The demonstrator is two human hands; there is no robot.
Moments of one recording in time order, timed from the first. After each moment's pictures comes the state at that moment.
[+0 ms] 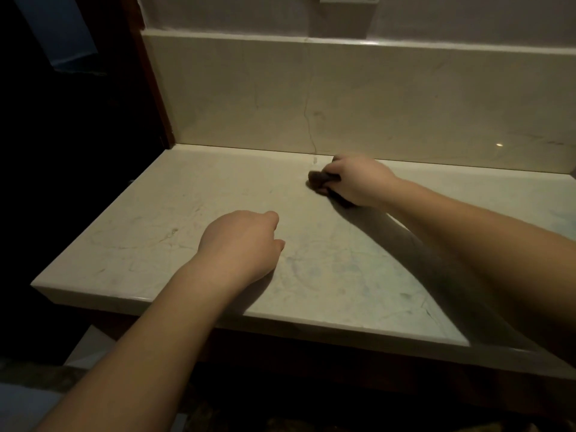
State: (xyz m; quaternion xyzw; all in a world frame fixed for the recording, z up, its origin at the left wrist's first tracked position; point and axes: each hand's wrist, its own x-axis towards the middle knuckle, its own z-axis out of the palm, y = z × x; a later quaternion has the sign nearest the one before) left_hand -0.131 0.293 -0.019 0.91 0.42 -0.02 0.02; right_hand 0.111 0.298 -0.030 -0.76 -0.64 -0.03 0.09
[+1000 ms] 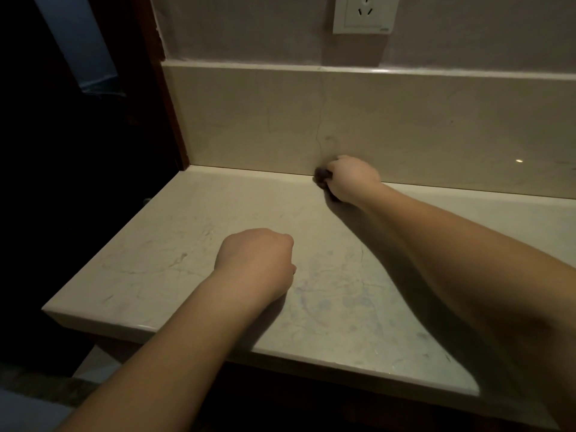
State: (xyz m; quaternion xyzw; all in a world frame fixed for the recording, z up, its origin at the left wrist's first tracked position) left_hand -0.115 0.296 -0.003 0.90 0.43 -0.07 -0.03; right_hand 0.121 0.373 -0.030 -0.82 -0.56 -0.07 0.09
